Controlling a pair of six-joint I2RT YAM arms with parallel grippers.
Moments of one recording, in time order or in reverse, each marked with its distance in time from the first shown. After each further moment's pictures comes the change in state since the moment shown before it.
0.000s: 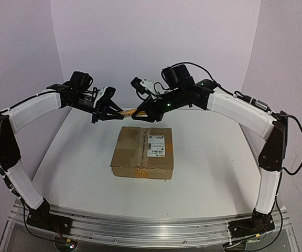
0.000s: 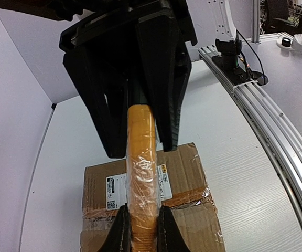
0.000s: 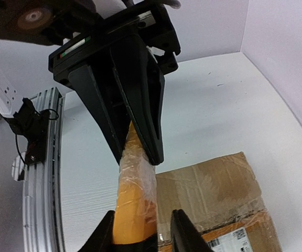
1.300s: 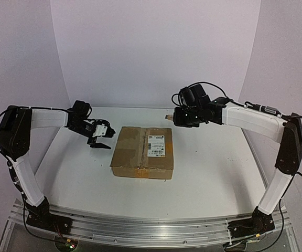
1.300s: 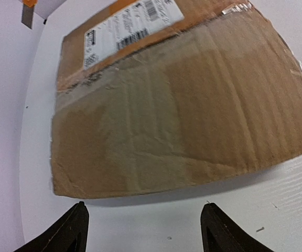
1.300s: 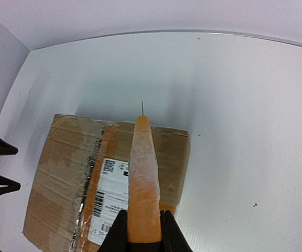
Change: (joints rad) left arm 0.121 0.154 -0.295 0.221 -0.358 0.465; right arm -0.114 -0.190 -0.456 0.125 0.697 0.713
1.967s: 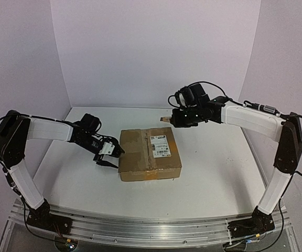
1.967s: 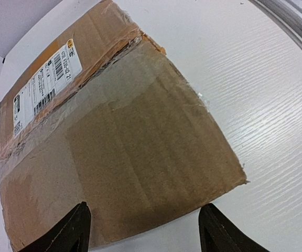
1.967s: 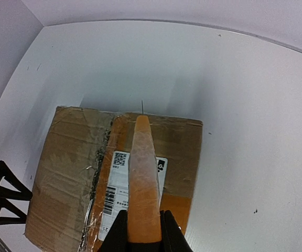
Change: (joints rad) left arm -0.176 -0.099 -0.220 0.070 0.011 -0.037; right arm -0.008 0.014 0.011 -0.015 -0.096 -0.118
